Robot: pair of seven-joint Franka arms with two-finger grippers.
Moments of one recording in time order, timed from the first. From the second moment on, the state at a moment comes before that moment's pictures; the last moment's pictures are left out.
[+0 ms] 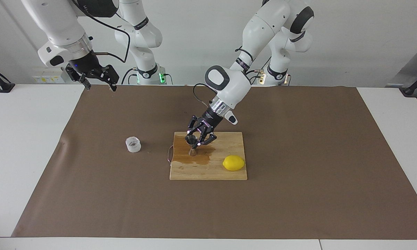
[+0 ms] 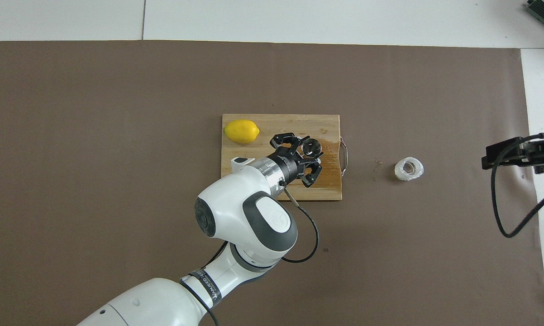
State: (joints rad) left arm -0.49 0.48 -0.43 -1.77 -1.50 3.17 -1.47; right arm -0.15 -0.05 0.12 -1.61 0.02 1.49 0.08
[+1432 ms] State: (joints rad) left arm -0.18 0.31 -0.42 -1.75 -0.80 2.61 -1.46; right arm -0.16 -0.05 0.12 -1.61 0.02 1.48 0.08
